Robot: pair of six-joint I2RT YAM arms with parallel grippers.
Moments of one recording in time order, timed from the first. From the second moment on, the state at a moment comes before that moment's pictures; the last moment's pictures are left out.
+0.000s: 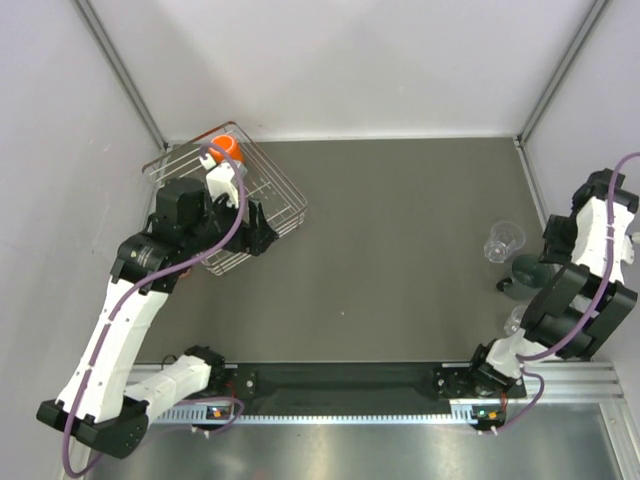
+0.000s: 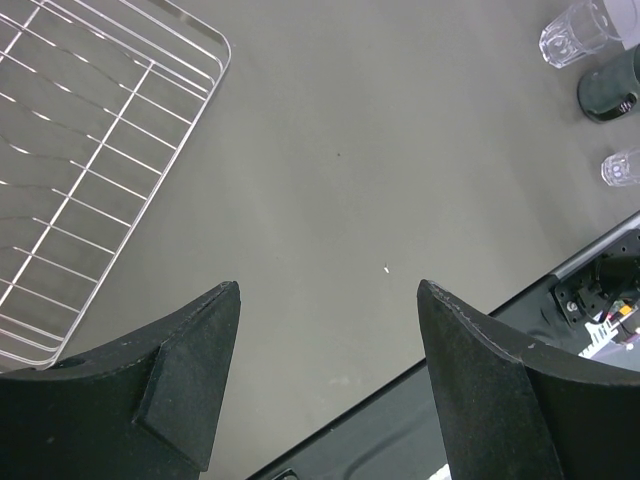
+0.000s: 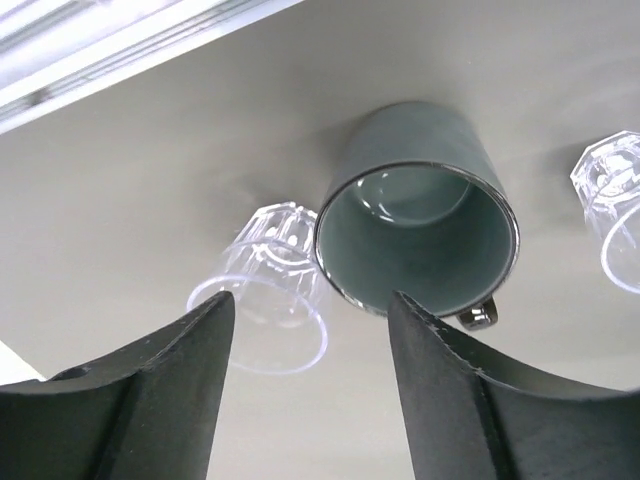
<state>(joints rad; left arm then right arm) -0.38 0.98 1.33 -0.89 0.26 -0.21 -0.57 1.52 1.35 -1.15 0.18 1.36</state>
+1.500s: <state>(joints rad) -0.38 0.99 1.39 -0.90 0.28 -0.29 -0.52 1.53 1.47 -1.20 0.20 1.30</state>
